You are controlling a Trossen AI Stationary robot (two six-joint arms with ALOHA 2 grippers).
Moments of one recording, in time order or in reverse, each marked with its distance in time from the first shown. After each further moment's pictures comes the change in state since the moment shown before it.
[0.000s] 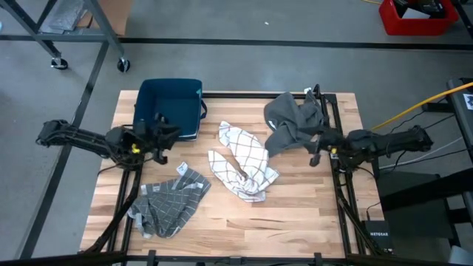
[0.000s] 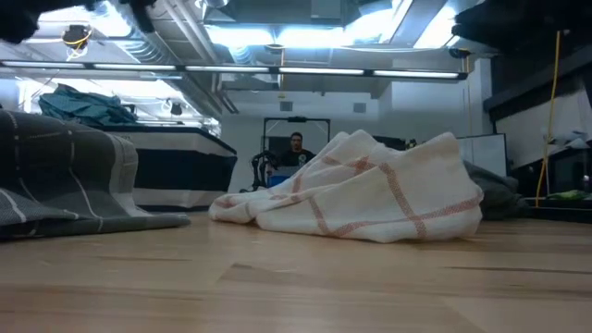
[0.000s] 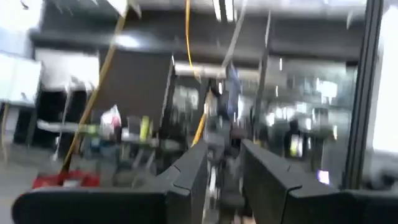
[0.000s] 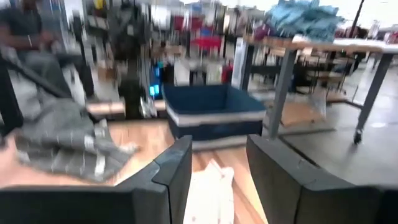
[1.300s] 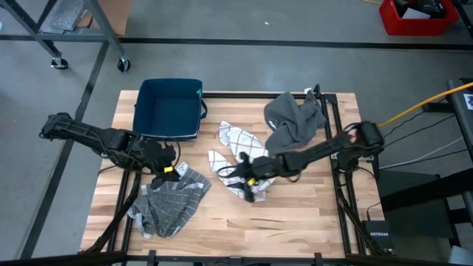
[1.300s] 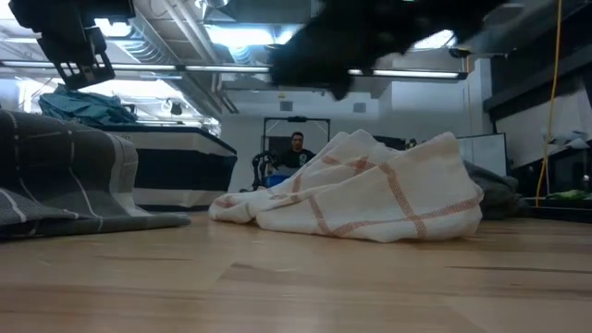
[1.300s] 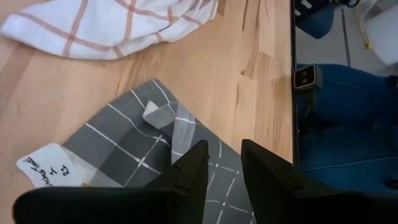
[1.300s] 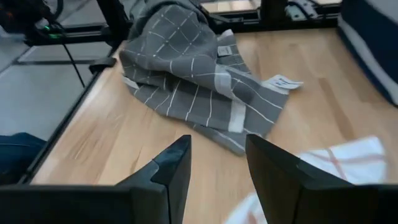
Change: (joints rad) left arm -0.100 0.078 0.326 -1.408 0.491 -0.617; right arm 0.000 1.341 0.639 0.300 -0.482 0.216
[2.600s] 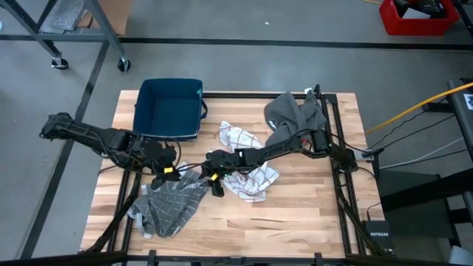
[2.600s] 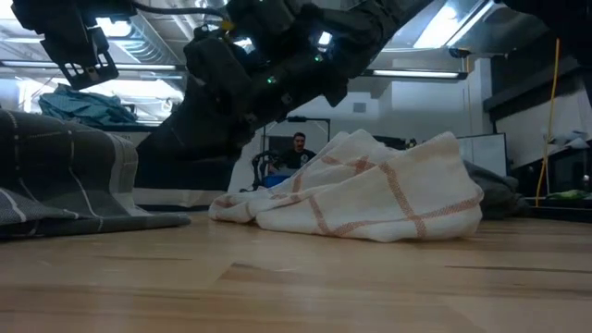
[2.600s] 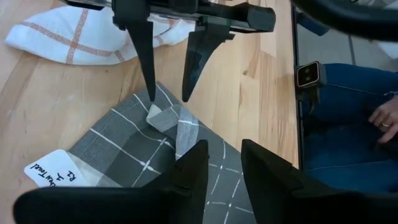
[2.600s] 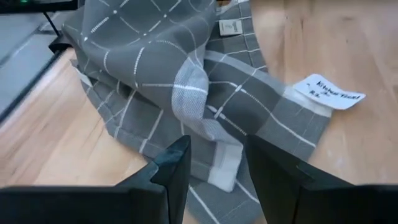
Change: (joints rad) left arm -0.001 0.001 0.000 0.000 -0.008 0.031; right arm -0.143 0.485 0.498 -0.116 -0.271 -0.112
